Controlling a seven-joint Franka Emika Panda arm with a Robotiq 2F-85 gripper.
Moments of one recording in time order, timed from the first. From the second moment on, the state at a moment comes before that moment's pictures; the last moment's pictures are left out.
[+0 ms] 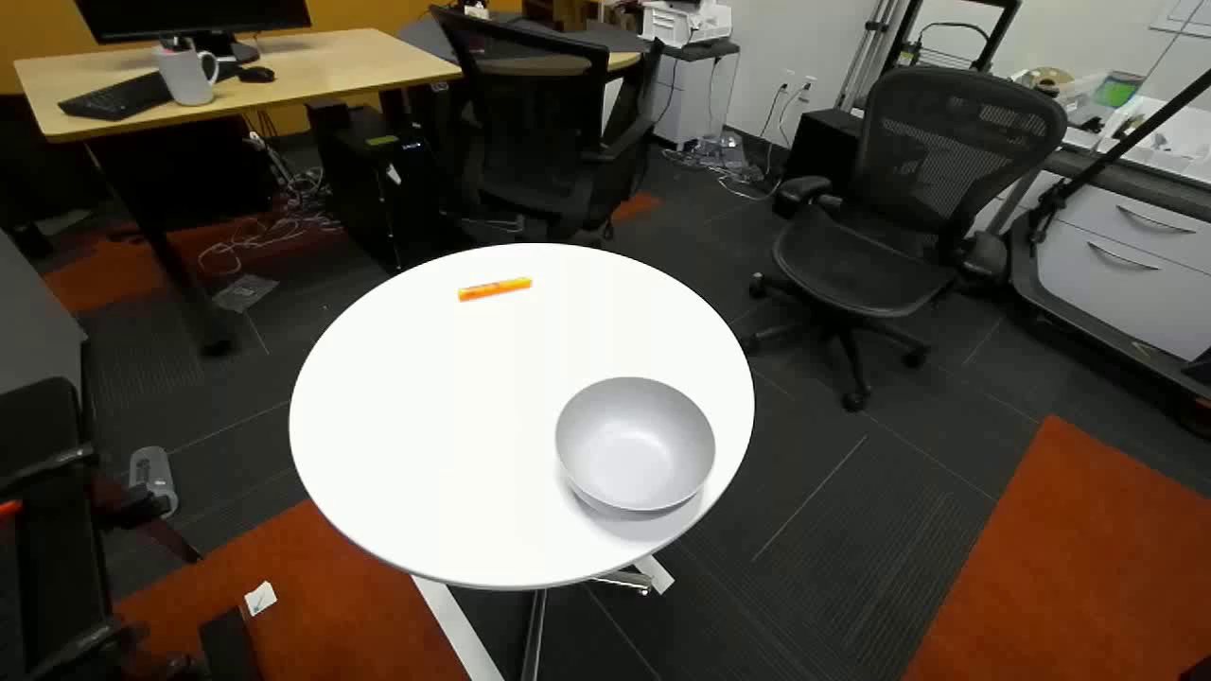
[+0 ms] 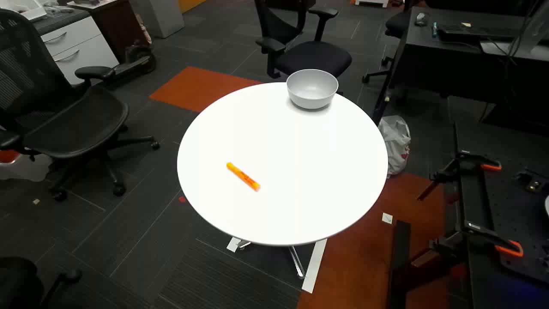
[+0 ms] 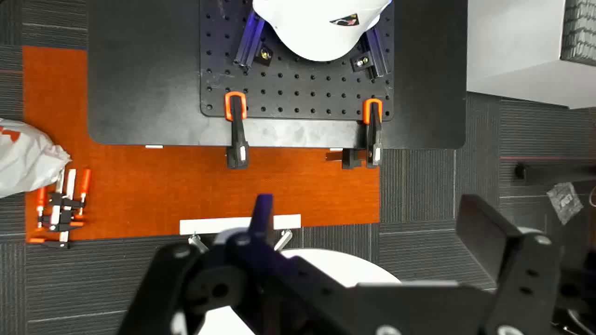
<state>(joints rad) -0.07 -0.66 -0.31 -2.48 -0.03 1.48 -0.33</state>
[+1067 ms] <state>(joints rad) -0.04 -0.49 -0.16 -2.48 0.09 1.75 -0.20</state>
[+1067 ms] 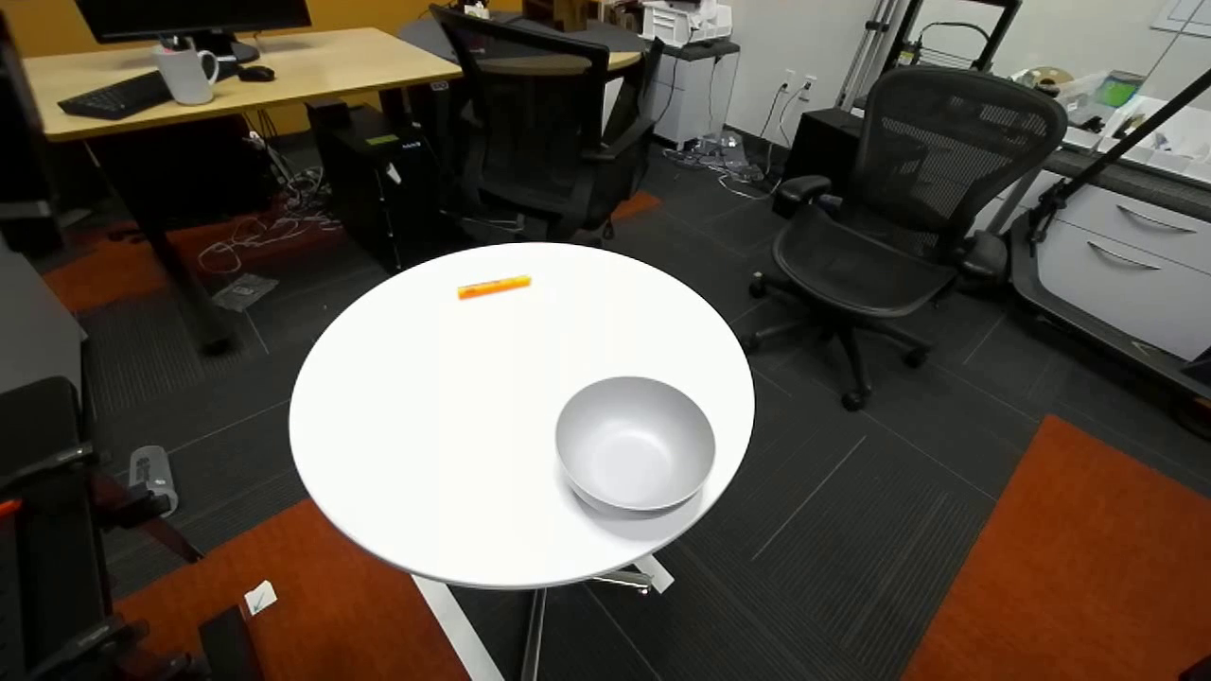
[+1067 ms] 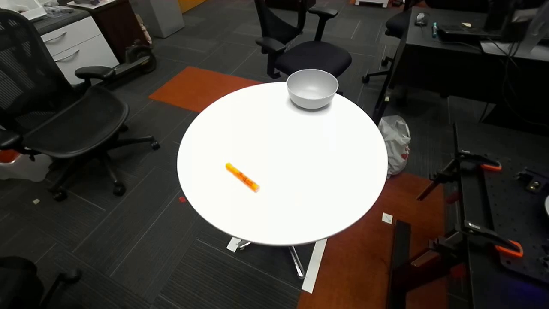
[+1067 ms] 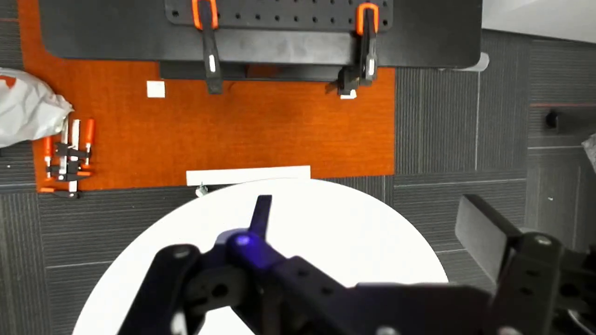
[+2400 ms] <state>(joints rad) 0.07 0.30 0.07 -2.12 0.24 2.48 0.01</state>
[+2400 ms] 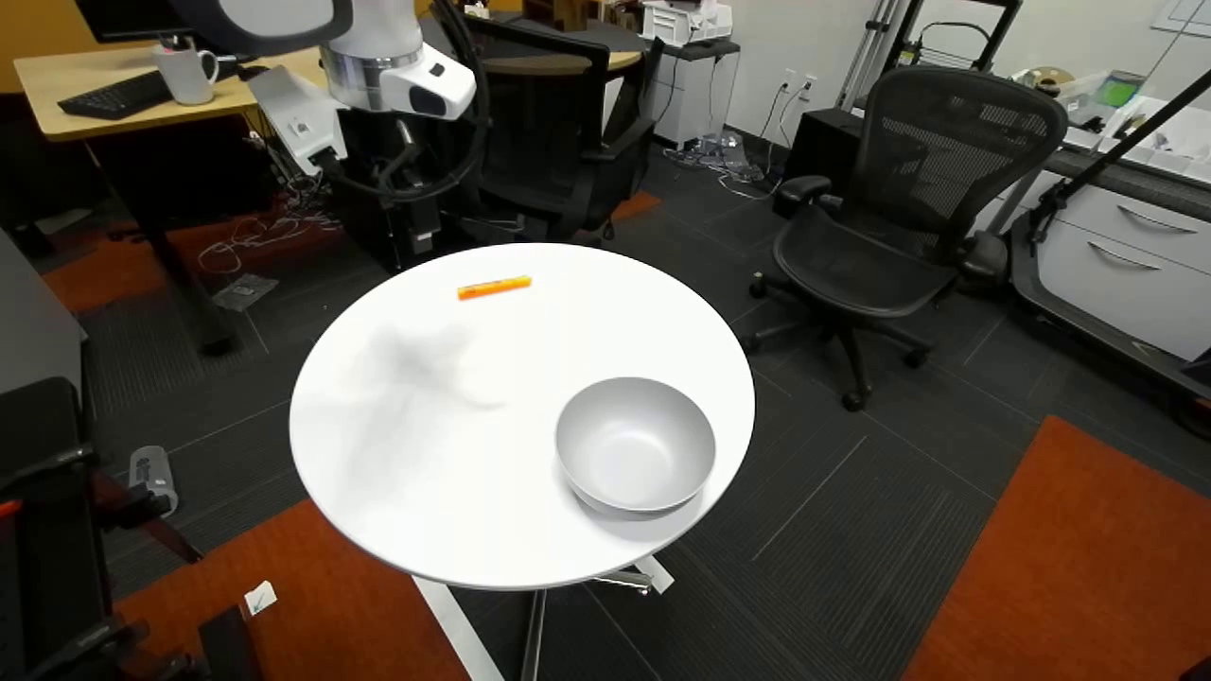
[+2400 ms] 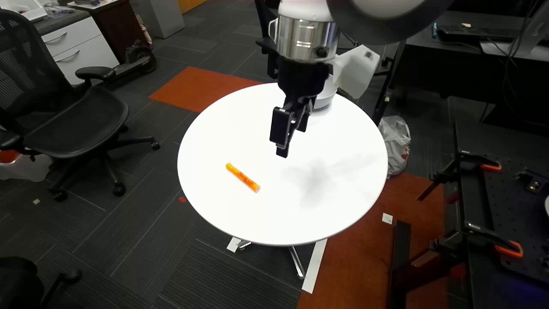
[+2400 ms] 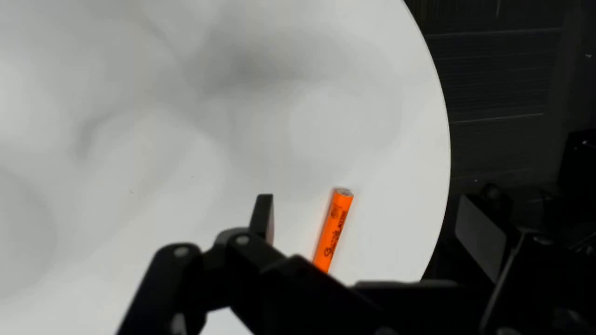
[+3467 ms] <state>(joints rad) 0.12 0.50 0.07 -2.01 0.22 2.70 0.22</state>
